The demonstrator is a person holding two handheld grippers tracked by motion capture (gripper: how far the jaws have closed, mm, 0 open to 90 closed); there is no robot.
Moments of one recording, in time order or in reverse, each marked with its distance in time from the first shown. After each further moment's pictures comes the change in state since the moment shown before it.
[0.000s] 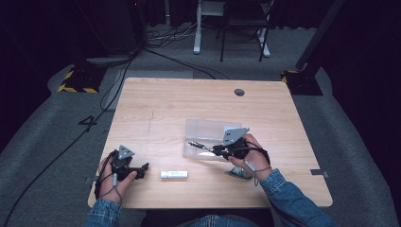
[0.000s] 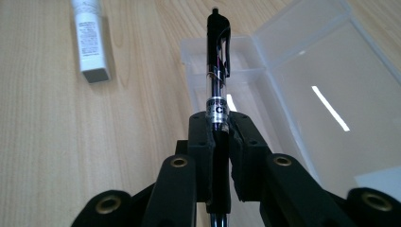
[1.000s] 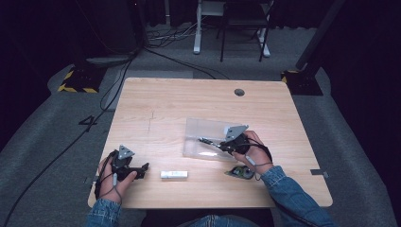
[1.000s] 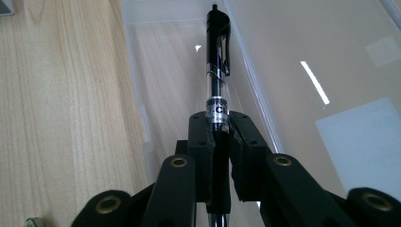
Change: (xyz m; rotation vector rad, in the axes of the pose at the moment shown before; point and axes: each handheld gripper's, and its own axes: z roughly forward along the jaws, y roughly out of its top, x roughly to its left) left arm 0.000 0.000 0.000 0.003 0.000 0.000; right arm -0.028 -0.026 0.016 0.119 -0.077 0.008
